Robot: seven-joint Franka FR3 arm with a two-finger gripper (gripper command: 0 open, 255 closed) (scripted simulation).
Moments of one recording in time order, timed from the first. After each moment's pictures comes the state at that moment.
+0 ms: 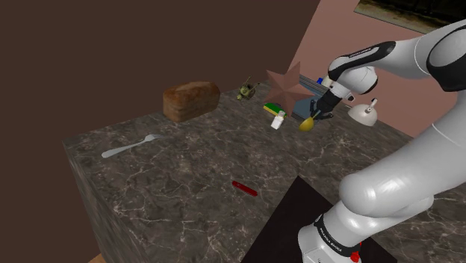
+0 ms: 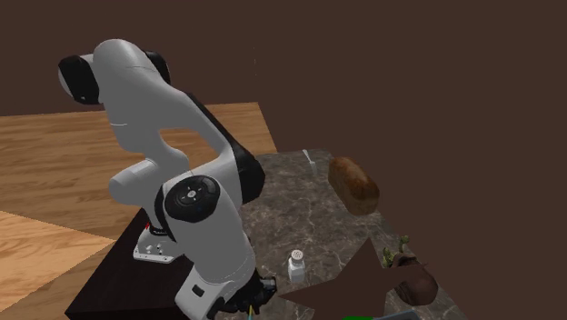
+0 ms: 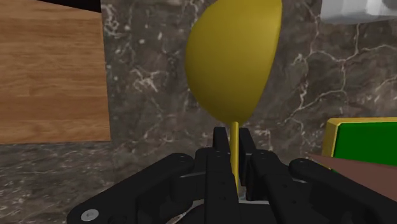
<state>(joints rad) -0.55 -0.05 -0.35 -2.24 0.20 2.19 0.41</state>
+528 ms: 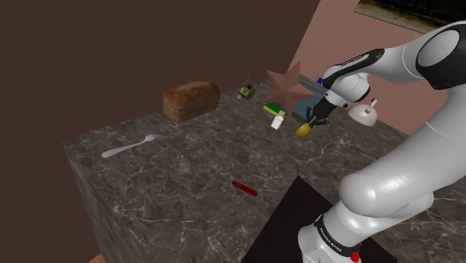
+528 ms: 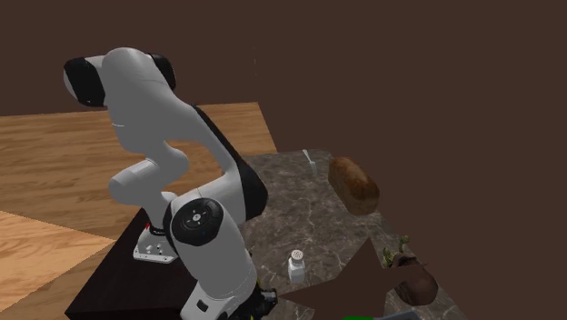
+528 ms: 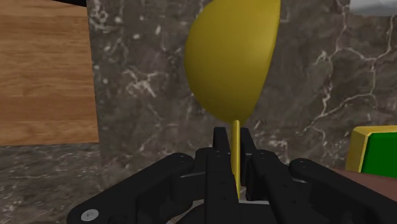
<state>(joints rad) -0.55 0.01 -0.35 -2.28 0.25 2.29 0.36</state>
